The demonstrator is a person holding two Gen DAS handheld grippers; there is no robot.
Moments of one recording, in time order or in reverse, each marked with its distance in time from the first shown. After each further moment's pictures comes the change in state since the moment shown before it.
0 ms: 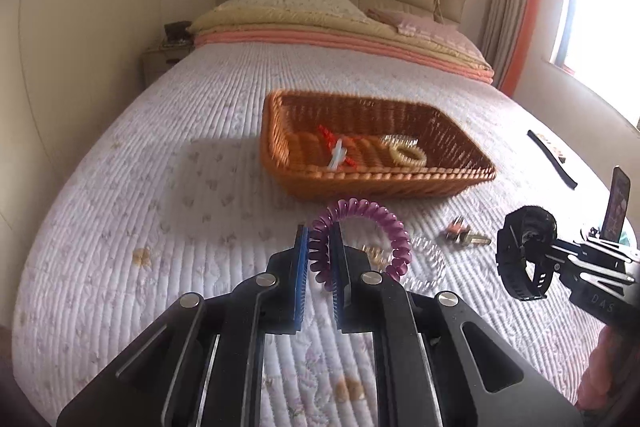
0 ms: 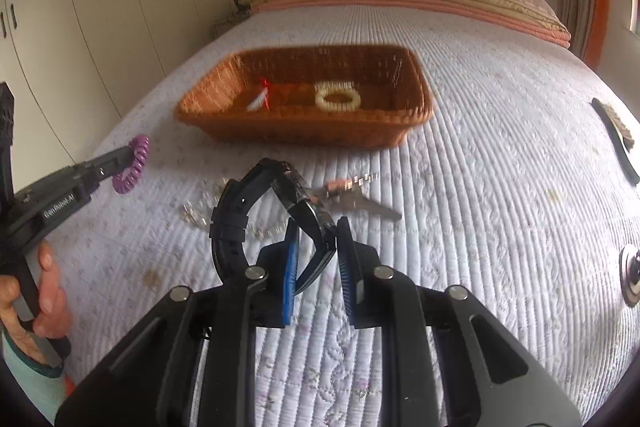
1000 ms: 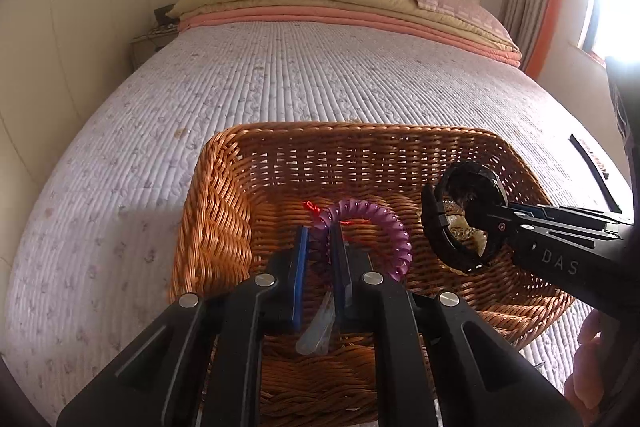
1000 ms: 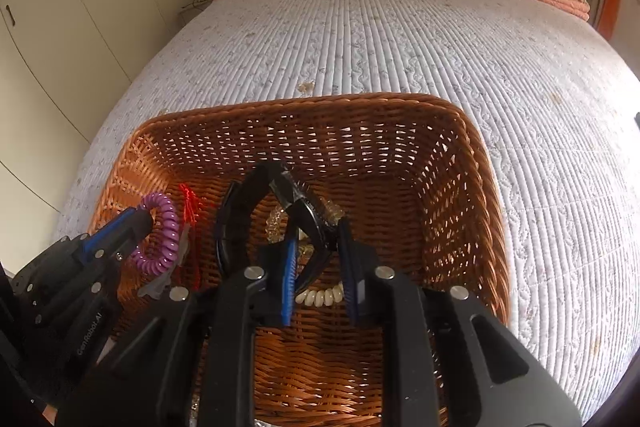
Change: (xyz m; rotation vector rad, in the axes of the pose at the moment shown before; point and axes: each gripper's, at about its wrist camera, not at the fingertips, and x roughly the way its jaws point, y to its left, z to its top) left arm 0.164 -0.010 0.090 0.008 0.124 0.055; right arm 0.176 -0.024 0.139 0.085 0.180 -0.029
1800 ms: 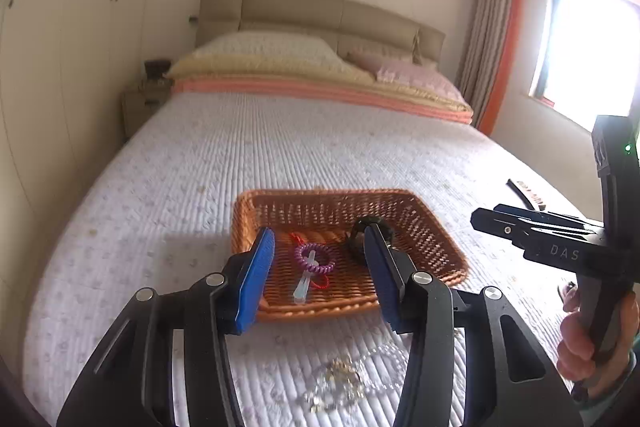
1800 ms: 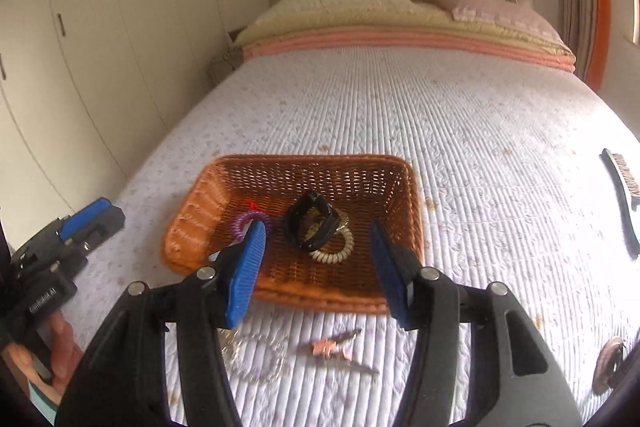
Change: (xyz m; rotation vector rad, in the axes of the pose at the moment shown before) left arm -0.173 0.012 -0.025 0.001 -0.264 -0.138; right arm -0.165 -0.006 -0.048 -0.058 -0.258 0.059
